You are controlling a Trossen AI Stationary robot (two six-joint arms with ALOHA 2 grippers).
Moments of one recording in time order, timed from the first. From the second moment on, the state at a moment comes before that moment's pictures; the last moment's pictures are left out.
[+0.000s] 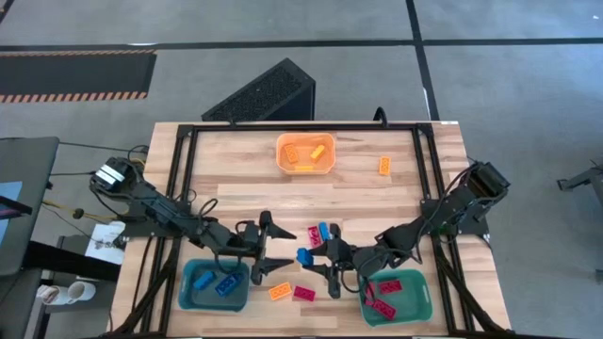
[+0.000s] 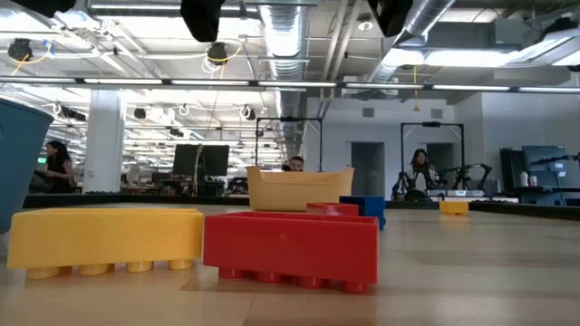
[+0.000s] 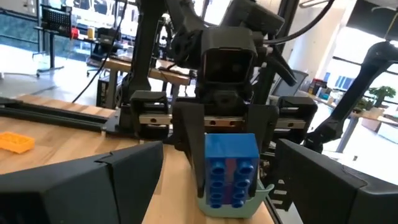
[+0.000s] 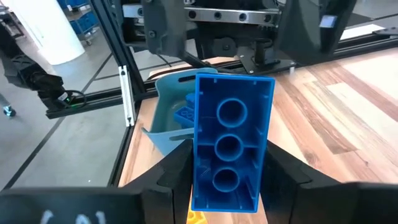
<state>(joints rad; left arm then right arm) -0.49 1.51 0.65 0.95 -0.40 -0.22 0.54 1.66 1.00 0.37 0.52 0.39</state>
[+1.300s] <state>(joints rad) -0.42 1.68 0.79 0.89 -0.30 -0.23 0.53 1.66 1.01 0.33 0.52 0.39</state>
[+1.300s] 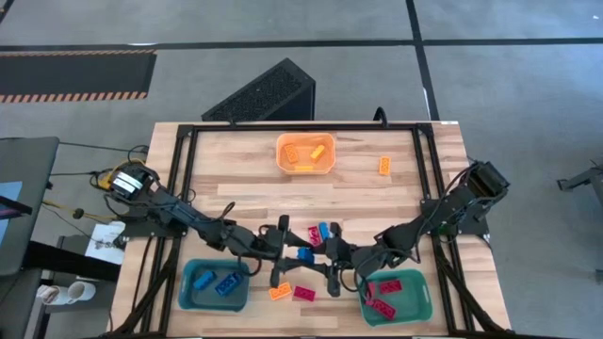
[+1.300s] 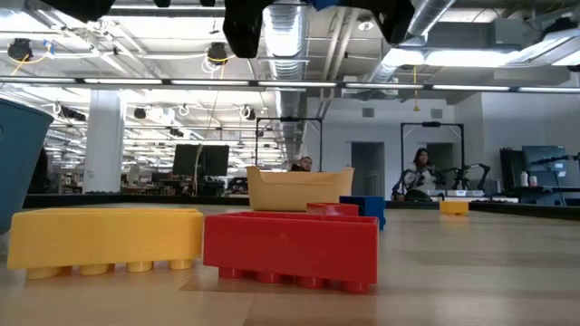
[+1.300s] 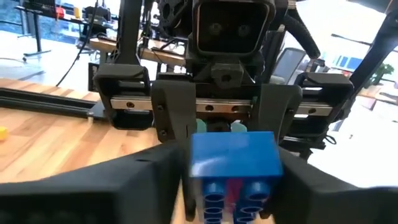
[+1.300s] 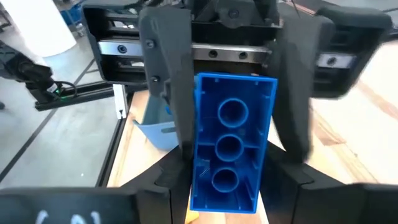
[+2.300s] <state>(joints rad) -0.82 1.34 0.79 -0.32 -0.46 -0.93 0.60 1.62 1.01 0.22 0.47 0.53</state>
